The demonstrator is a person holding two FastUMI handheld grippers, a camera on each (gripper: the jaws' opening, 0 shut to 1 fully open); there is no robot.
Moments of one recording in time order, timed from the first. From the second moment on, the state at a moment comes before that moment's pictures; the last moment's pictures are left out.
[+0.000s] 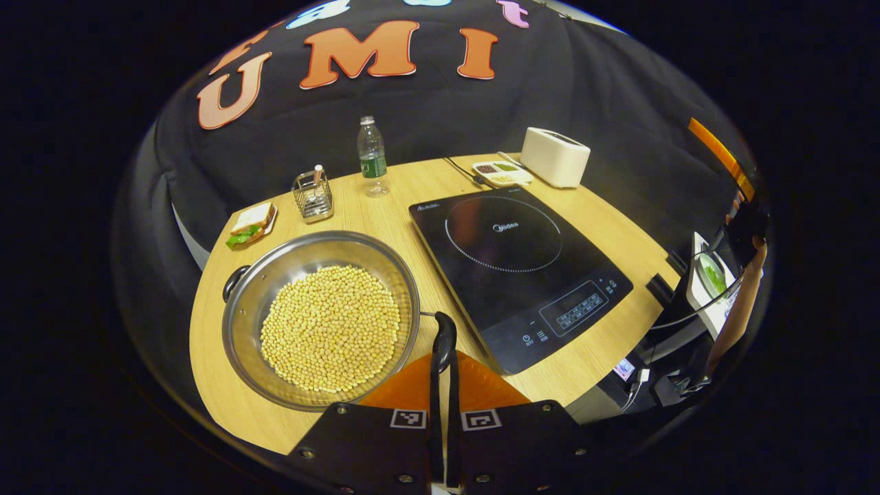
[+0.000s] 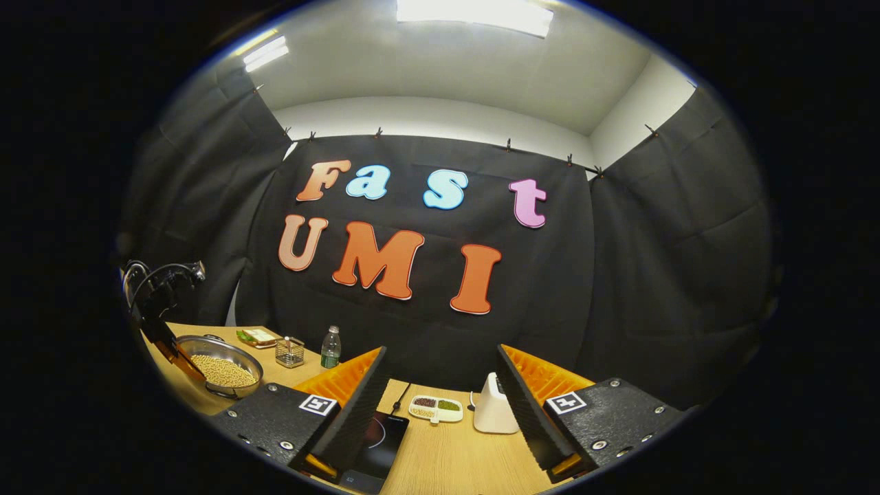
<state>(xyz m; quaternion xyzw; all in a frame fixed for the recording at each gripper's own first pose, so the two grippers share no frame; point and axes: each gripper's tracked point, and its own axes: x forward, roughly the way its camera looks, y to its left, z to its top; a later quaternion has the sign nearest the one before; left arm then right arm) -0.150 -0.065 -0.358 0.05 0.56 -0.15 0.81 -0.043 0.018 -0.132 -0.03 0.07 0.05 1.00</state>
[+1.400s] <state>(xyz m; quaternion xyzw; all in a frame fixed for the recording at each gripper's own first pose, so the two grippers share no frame) -0.127 -0.057 -0.435 0.01 0.65 -0.08 0.76 -0.054 0.005 -0.171 -0.04 0.12 0.04 0.99</state>
